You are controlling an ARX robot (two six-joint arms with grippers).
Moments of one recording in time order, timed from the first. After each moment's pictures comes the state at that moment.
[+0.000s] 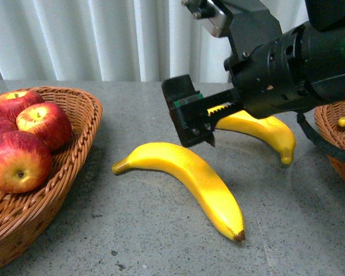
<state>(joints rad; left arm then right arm) 0.00 0.01 0.02 0.00 0.00 -0.01 0.49 1.75 1.05 0.12 -0.12 -0.10</state>
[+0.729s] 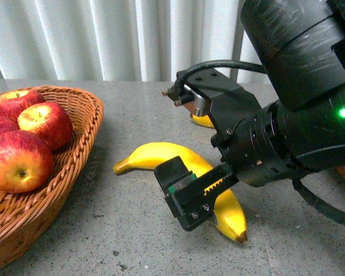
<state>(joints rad) 0.00 0.01 0.02 0.00 0.00 -0.01 0.53 1.80 1.02 -0.05 -0.13 -0.13</state>
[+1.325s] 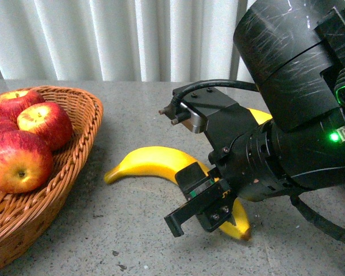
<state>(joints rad) 0.00 0.01 0.02 0.00 0.00 -0.01 0.53 1.82 1.00 -0.04 -0.14 -0.14</state>
